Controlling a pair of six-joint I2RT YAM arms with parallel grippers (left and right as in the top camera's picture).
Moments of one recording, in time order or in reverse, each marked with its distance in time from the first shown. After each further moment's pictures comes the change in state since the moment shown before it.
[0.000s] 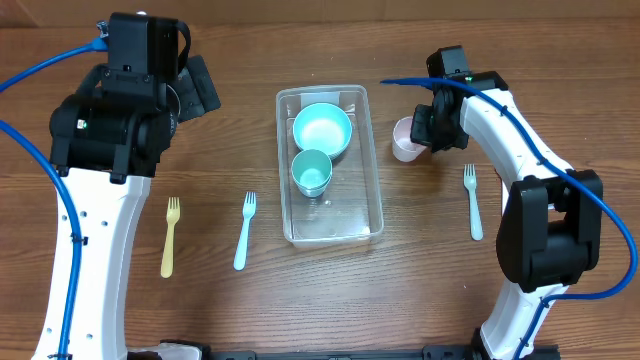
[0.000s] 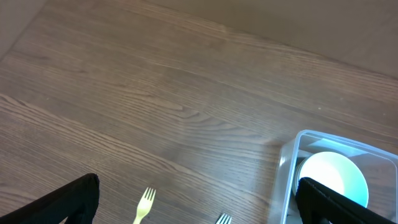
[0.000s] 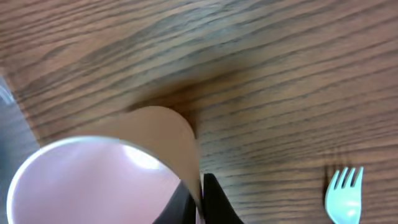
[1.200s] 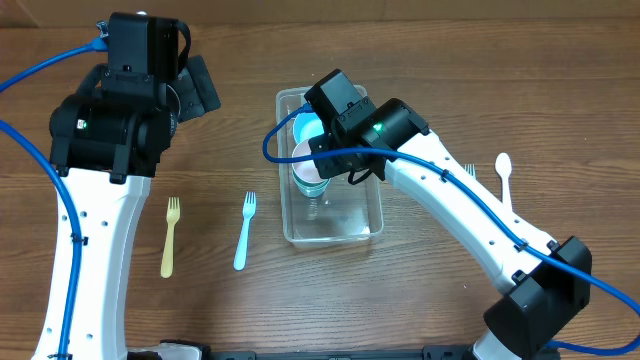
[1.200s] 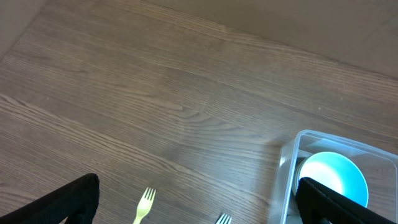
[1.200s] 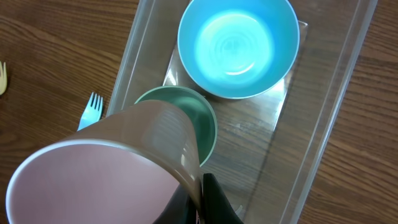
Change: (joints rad) left arm 0.000 0.000 0.000 0.000 0.000 0.000; right arm 0.510 -0.208 0.126 -0.126 0.014 -0.078
